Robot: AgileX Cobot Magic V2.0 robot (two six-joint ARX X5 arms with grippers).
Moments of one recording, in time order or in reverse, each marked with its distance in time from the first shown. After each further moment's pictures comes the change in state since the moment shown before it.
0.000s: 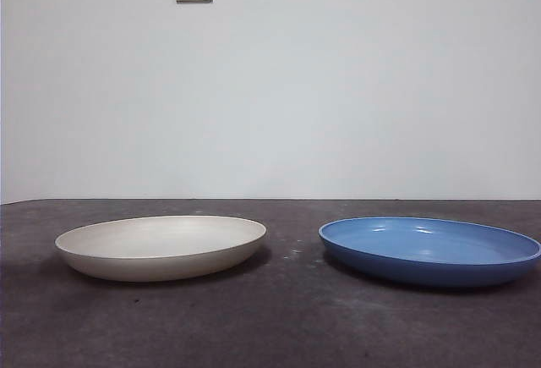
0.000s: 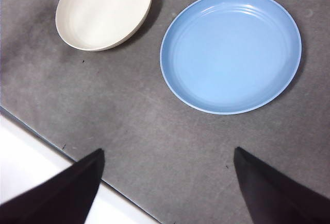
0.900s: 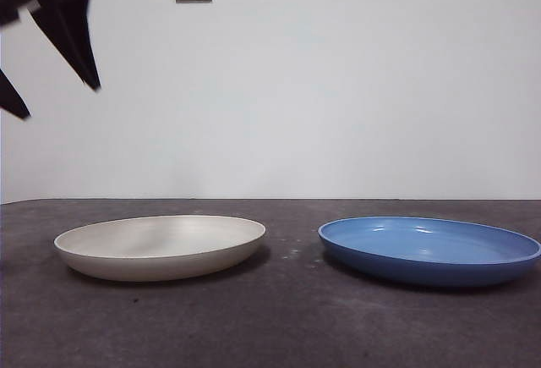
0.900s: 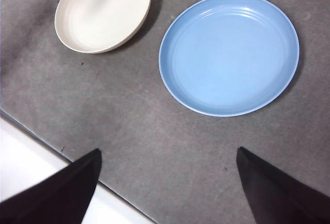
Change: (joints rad) left arm 0.000 0.619 0.193 0.264 -0.253 -0.081; right arm 0.001 0.000 0.000 0.007 0.000 0.000
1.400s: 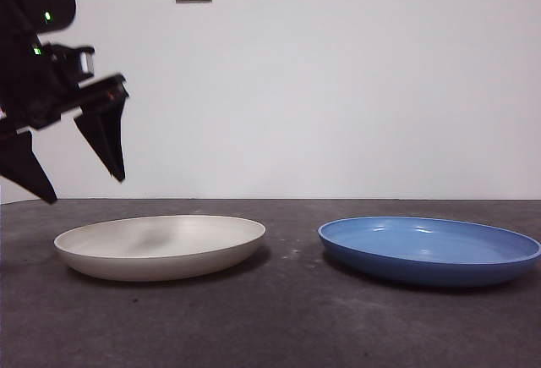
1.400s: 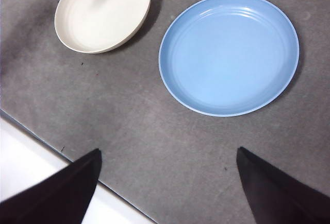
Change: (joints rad) left arm 0.000 0.307 0.024 0.124 -0.008 0.007; right arm 0.000 0.000 0.000 0.000 0.000 0.000
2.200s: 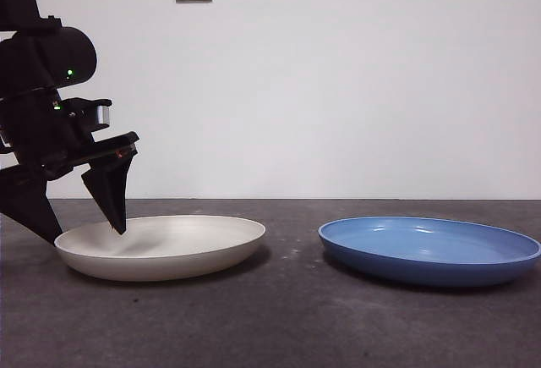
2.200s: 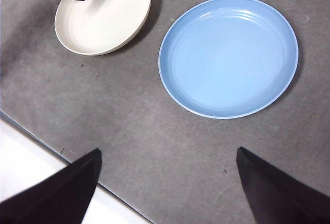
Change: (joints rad) left arm -0.019 0.151 0.003 0.070 -0.045 0.019; right arm 0.000 0.000 0.000 0.008 0.000 0.000
